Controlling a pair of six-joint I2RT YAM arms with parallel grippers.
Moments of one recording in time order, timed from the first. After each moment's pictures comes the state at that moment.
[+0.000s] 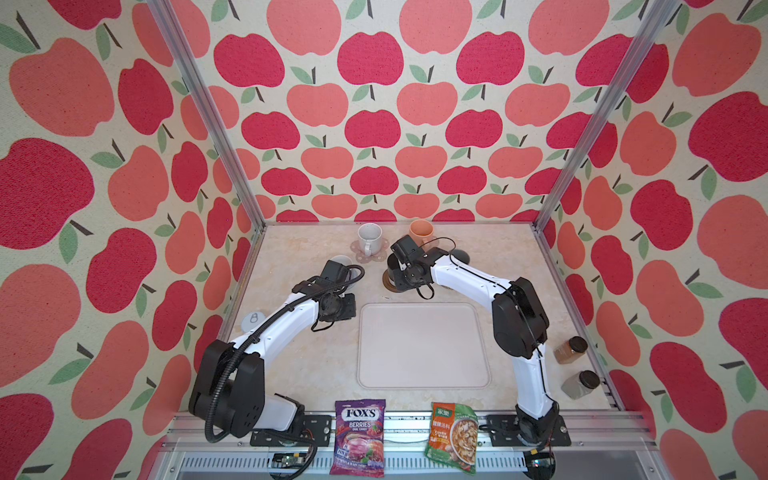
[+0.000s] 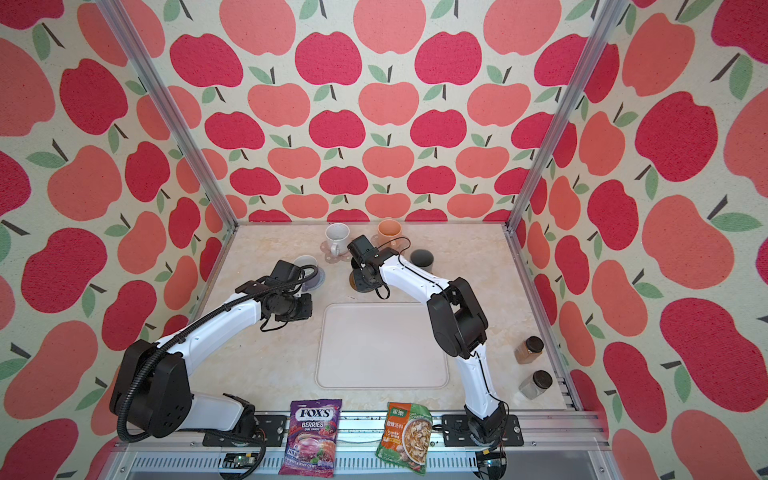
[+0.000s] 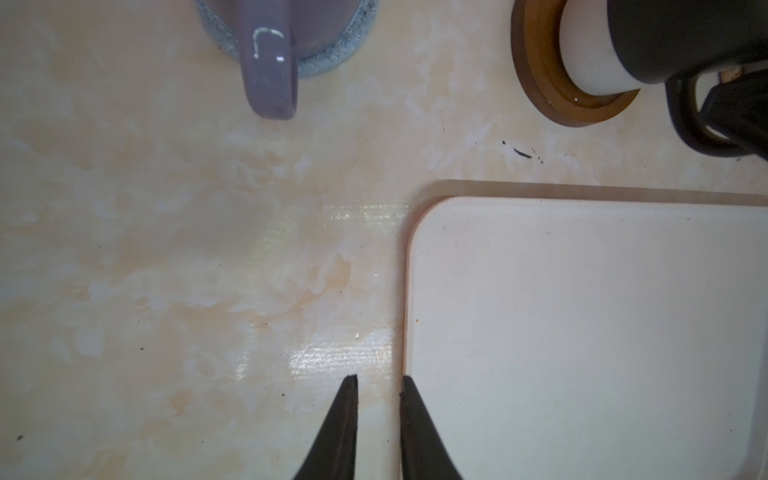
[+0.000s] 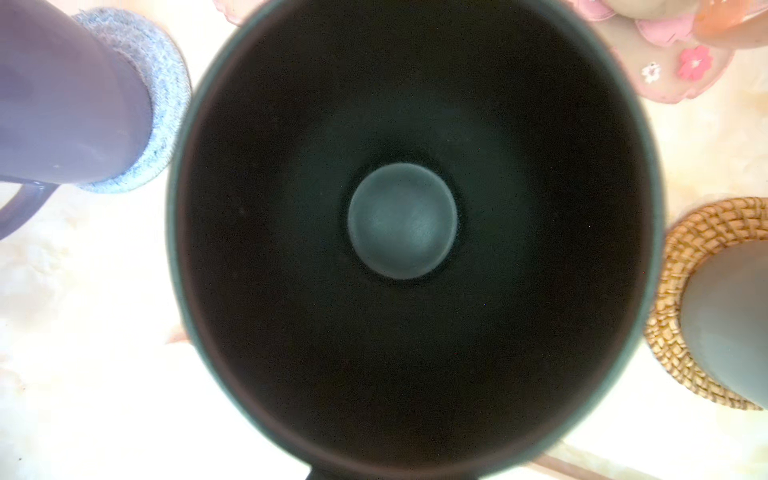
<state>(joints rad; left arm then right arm) -0.39 1.42 0.96 -0.70 0.07 -0.43 0.78 2.10 1.74 -0.74 0.11 0.36</state>
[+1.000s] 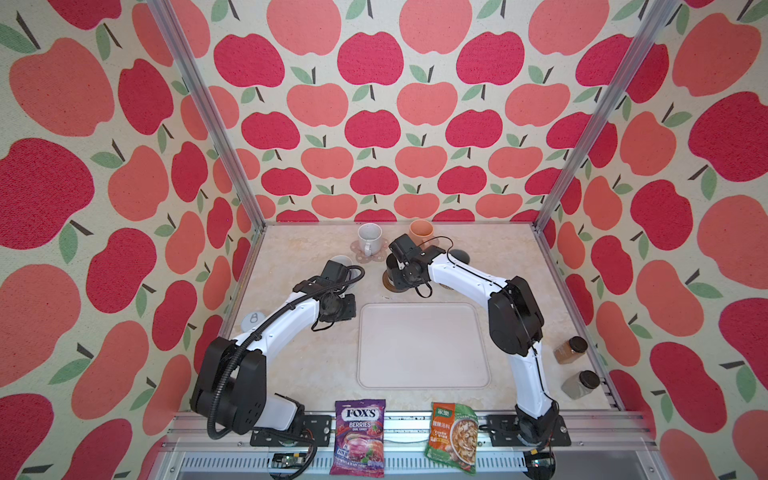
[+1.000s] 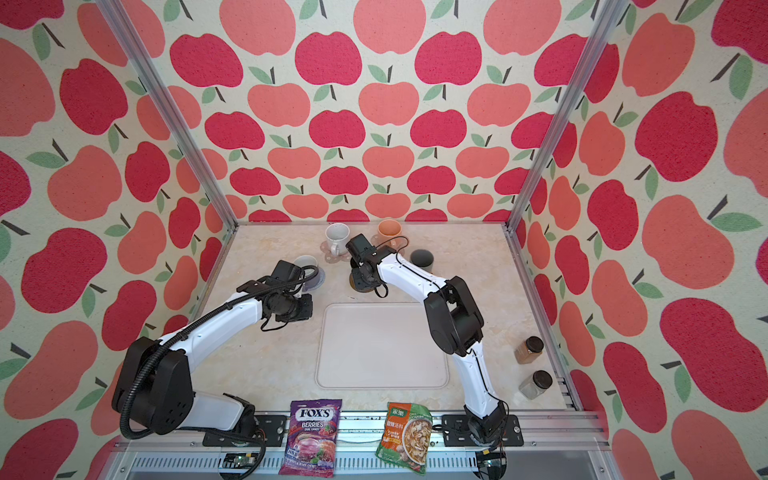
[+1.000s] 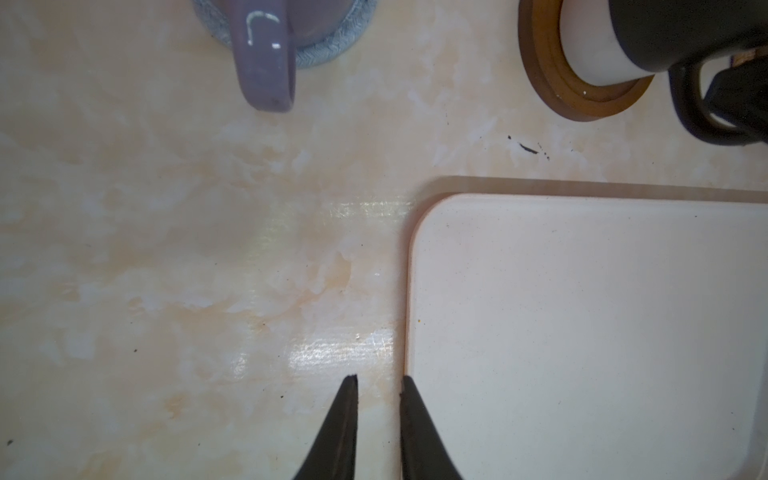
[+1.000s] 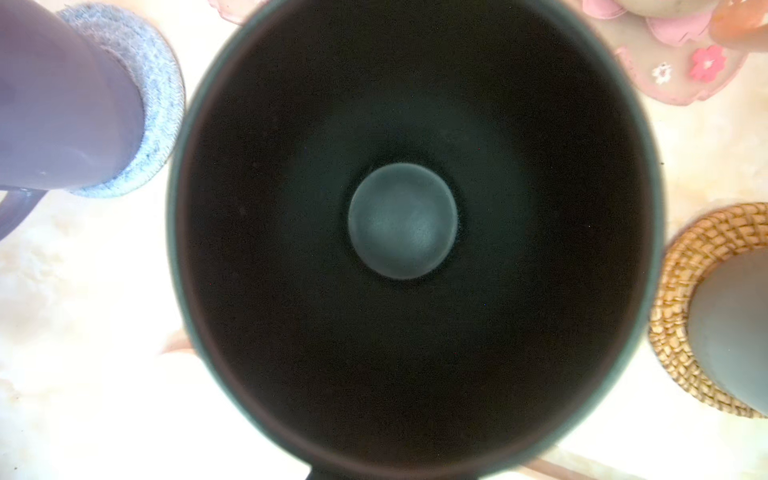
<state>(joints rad) -0.38 1.43 0.96 -0.70 0.08 -0.42 0.78 2.14 1.80 -0.78 0.10 0.37</state>
